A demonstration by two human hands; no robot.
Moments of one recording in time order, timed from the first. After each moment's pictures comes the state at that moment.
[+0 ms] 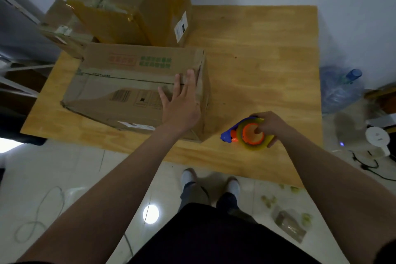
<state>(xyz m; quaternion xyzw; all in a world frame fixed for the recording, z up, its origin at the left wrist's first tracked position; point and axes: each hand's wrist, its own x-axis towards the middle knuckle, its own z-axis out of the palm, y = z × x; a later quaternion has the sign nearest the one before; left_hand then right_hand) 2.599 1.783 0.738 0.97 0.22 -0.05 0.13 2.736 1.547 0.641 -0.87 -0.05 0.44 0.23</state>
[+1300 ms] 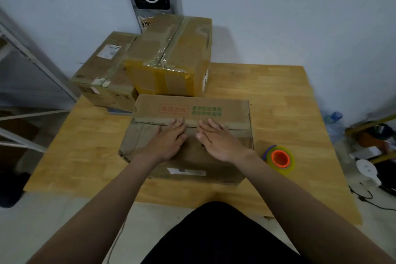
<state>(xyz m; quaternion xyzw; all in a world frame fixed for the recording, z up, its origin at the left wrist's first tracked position) 2.534 2.012 0.771 0.95 0.12 -0.17 0.22 2.615 1.827 0.774 -0.88 -0.37 0.27 0.14</state>
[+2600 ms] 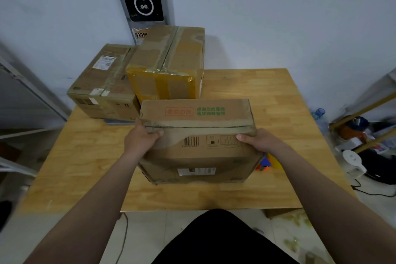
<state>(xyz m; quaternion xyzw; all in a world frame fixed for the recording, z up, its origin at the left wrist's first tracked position) 2.512 2.111 0.752 0.89 0.34 -0.02 0.30 2.629 1.749 0.761 -0.88 -0.04 0.32 0.35</state>
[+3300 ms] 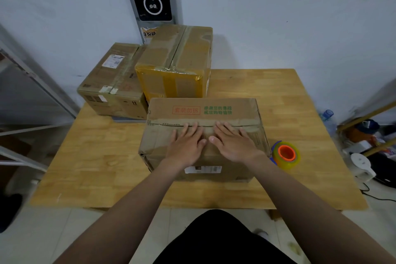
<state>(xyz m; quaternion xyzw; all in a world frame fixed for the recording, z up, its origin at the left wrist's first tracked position) 2.509 2.009 0.749 0.98 0.07 -0.14 0.12 2.578 1.837 0.765 -0.93 -0.28 0.22 0.06</state>
